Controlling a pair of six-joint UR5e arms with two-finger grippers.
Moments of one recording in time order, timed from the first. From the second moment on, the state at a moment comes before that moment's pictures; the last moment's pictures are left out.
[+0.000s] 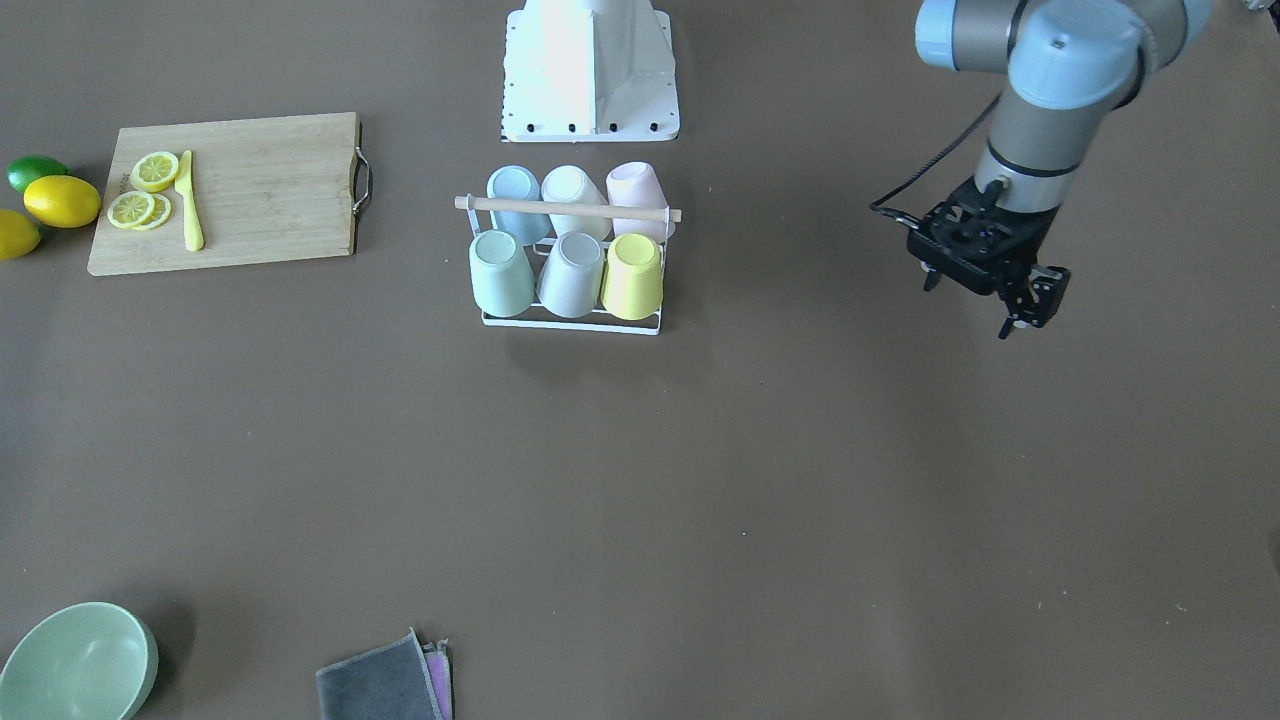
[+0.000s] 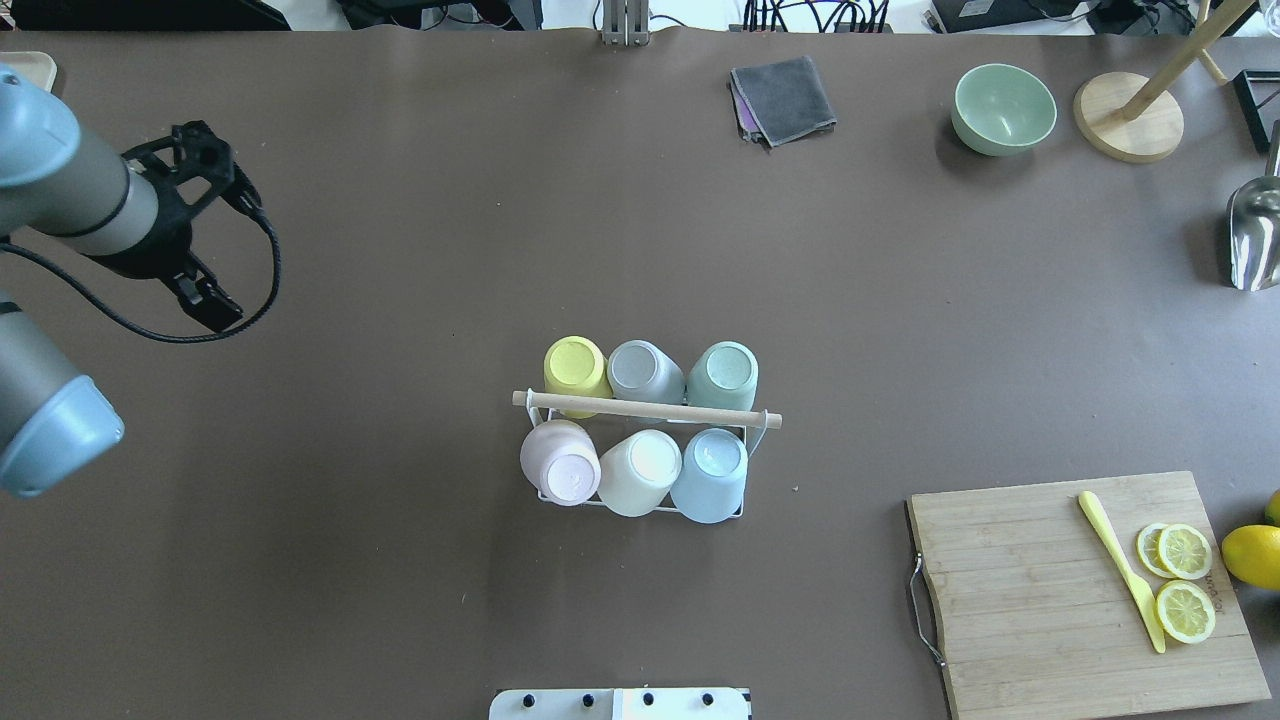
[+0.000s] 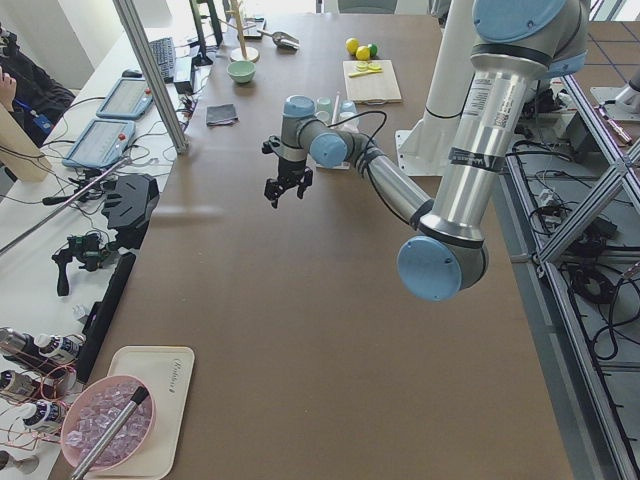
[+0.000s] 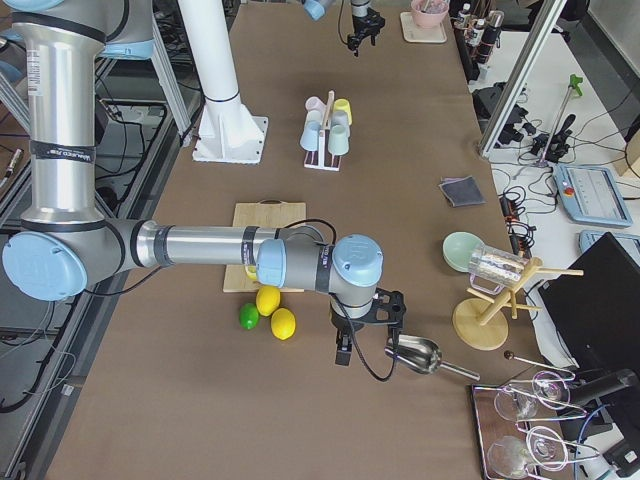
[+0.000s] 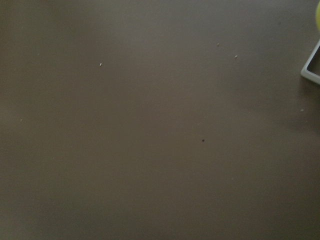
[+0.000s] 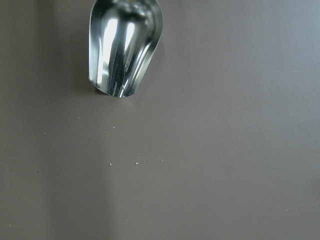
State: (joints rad) left arm -0.93 -1.81 -1.94 -1.51 -2.02 -0.02; right arm 1.62 -1.64 1.68 -1.66 2.28 0.03
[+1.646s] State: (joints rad) left arm -1.61 -1.41 -1.84 -1.50 -2.30 0.15; right arm 1.61 -1.62 1.69 -1.67 2.30 0.03
